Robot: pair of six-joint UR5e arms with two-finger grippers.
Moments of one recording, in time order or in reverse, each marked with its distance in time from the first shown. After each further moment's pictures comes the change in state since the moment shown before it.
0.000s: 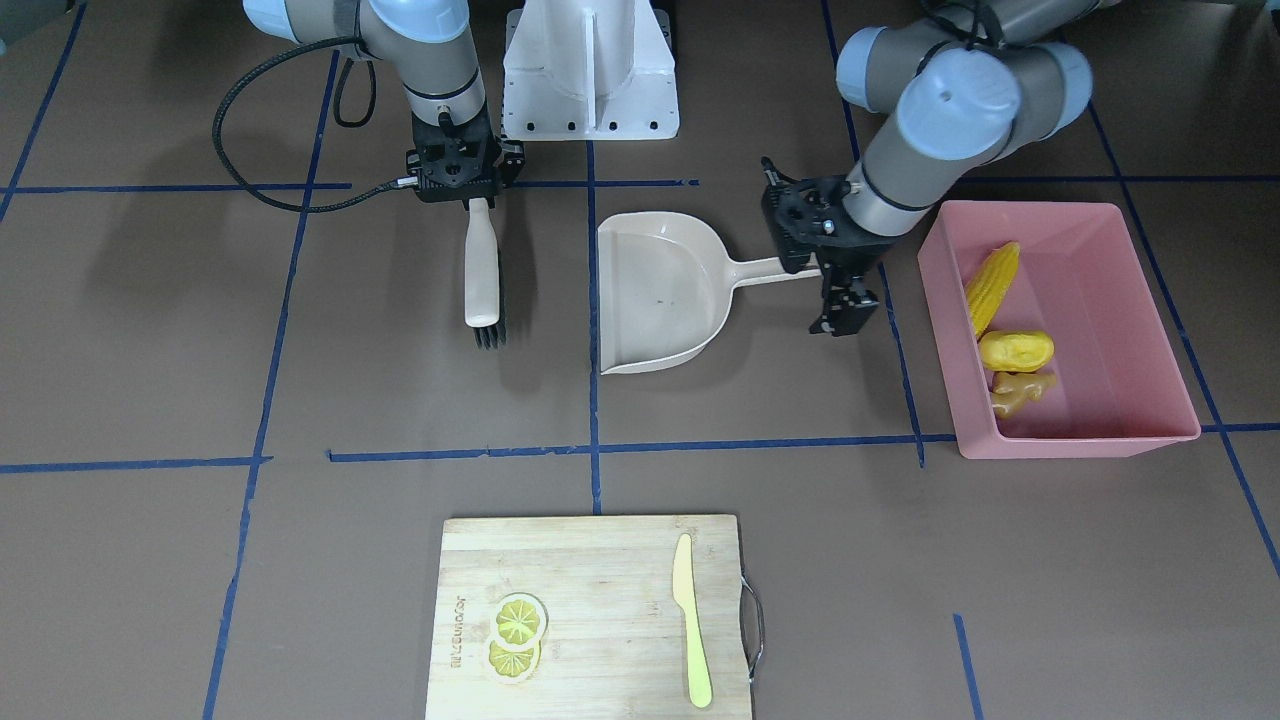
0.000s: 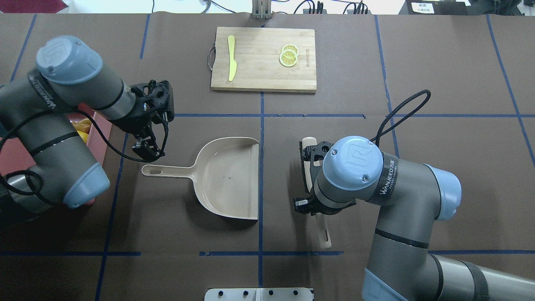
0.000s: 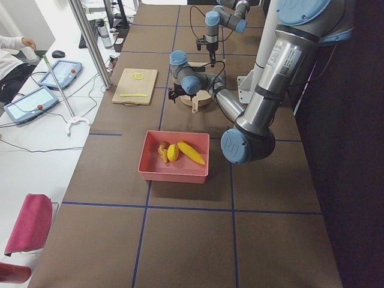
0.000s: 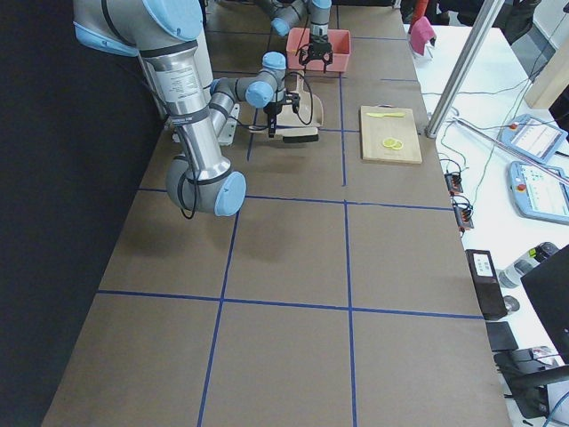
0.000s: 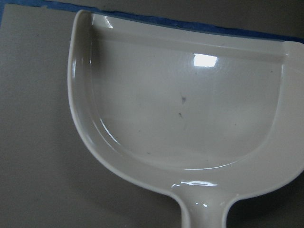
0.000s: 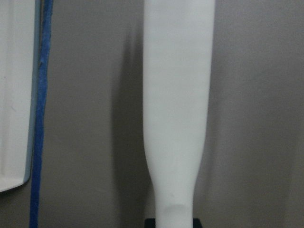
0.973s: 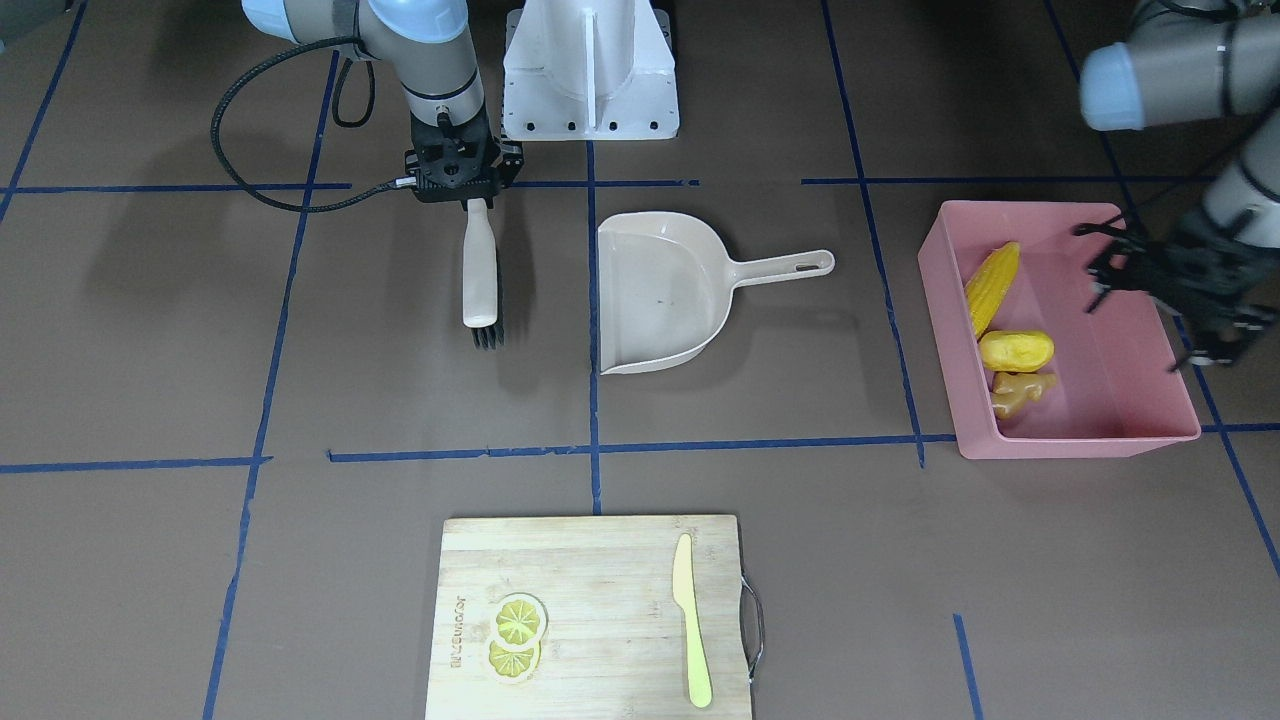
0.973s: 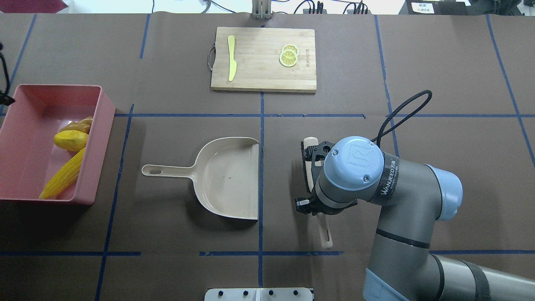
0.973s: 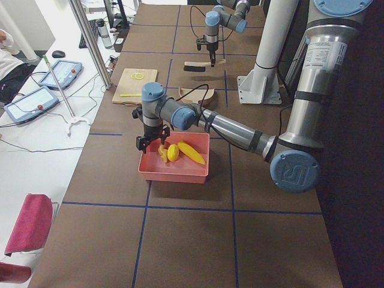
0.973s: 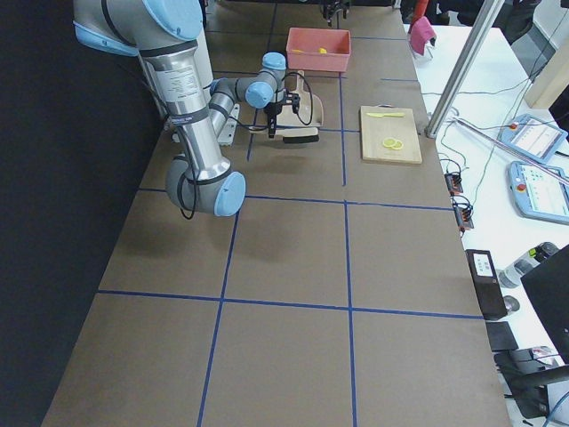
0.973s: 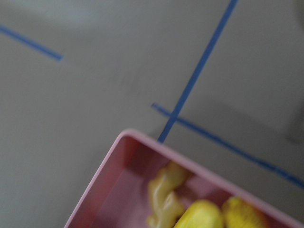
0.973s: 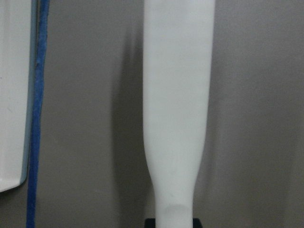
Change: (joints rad) left arm -0.491 0.274 0.085 0.053 -0.023 -0.040; right arm 0.000 -0.008 0.002 -0.001 -0.002 0.001
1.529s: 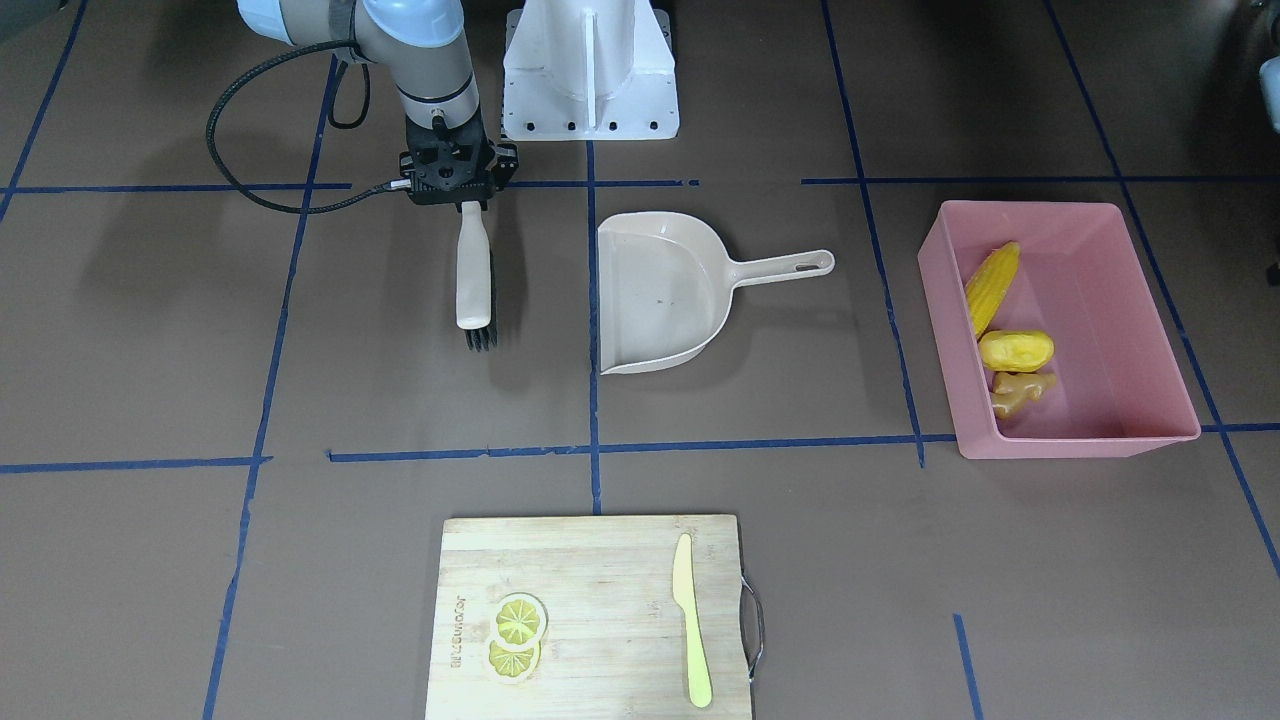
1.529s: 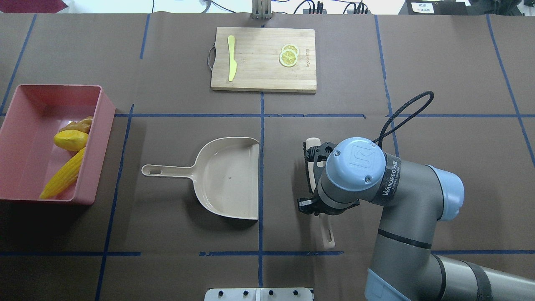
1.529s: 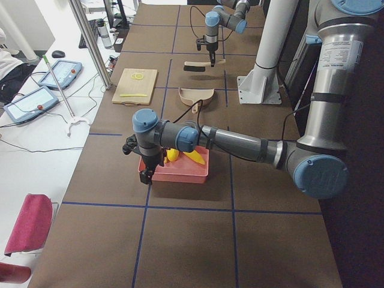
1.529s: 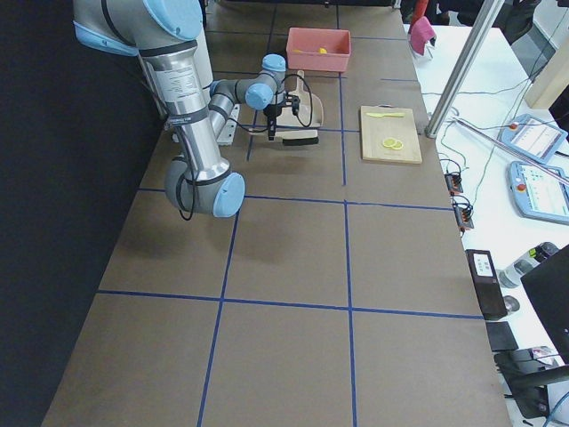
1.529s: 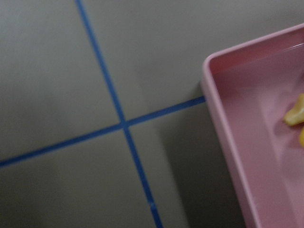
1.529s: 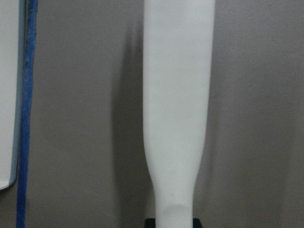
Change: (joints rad) left arm -0.202 0.139 0.069 0.082 -0.121 -0.194; right arm 0.000 -0.007 0.001 0.000 -0.002 0.000
